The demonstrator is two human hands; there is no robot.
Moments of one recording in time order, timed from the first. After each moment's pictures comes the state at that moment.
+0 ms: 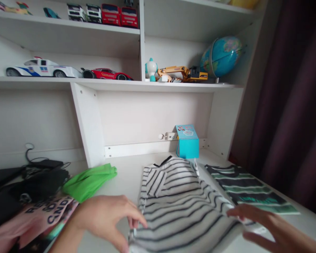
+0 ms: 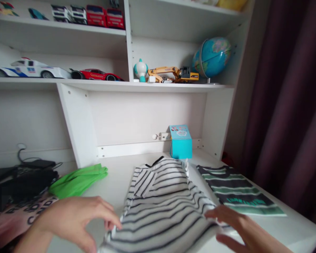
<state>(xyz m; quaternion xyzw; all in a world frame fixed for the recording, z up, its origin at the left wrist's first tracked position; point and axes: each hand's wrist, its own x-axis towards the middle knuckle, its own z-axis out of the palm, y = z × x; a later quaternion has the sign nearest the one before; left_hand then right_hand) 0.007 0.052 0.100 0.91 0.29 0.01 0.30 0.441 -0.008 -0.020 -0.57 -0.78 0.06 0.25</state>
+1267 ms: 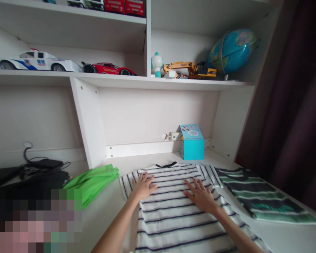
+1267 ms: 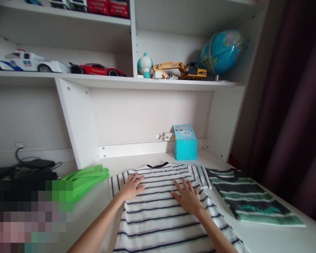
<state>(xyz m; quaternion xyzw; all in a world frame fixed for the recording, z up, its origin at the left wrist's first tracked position) 0.054 0.224 -0.085 0.81 0.58 0.02 0.13 0.332 0.168 -0.120 -0.71 -0.70 0.01 0.07</state>
